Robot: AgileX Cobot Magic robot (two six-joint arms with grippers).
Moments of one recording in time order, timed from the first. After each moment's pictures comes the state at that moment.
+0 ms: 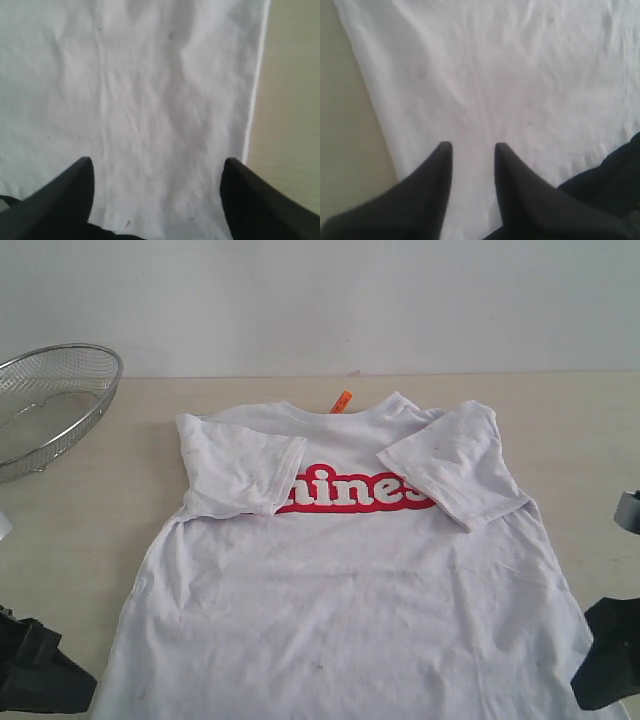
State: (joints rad) left arm -0.07 1.18 -0.44 -0.75 0.88 0.55; right arm -0.21 1.29 -0.54 0.48 0.98 -0.36
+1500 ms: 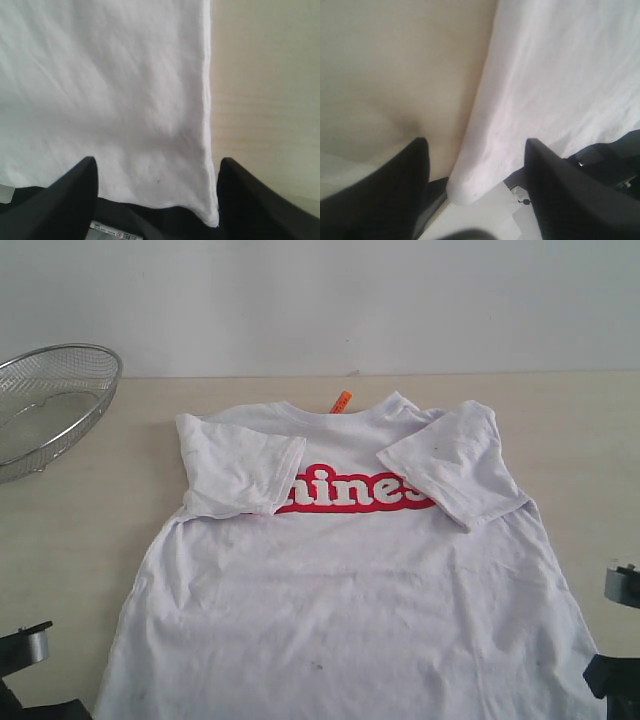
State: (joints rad) left arm -0.07 1.67 -0.43 -0.61 0.92 0.33; right arm -0.21 1.54 -0.53 0.35 1.01 -0.24
